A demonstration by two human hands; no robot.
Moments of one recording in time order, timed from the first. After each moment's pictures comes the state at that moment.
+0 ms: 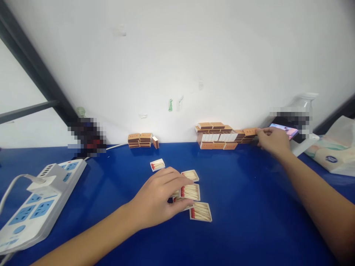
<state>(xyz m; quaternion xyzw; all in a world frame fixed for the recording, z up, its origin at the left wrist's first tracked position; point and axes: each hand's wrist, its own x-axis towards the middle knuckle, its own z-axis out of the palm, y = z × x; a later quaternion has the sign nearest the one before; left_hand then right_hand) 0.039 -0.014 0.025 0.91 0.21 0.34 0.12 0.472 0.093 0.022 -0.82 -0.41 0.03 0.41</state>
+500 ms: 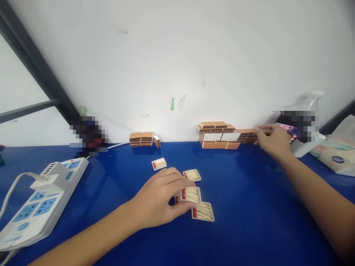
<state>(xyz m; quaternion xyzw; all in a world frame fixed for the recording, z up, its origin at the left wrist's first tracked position) 0.036 -0.016 0.027 0.91 0.21 0.32 0.13 0.460 0.090 0.016 -0.77 -0.44 0.04 0.46</state>
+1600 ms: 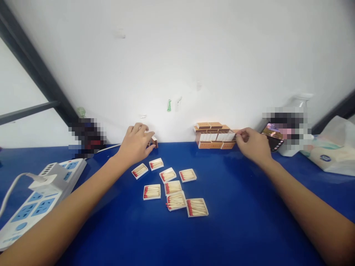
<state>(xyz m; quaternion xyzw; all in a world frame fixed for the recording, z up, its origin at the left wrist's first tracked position) -0.008 0.097 0.065 0.86 0.43 0.15 -0.25 0.431 0.083 0.006 -0.73 -0.57 -0.10 0.36</state>
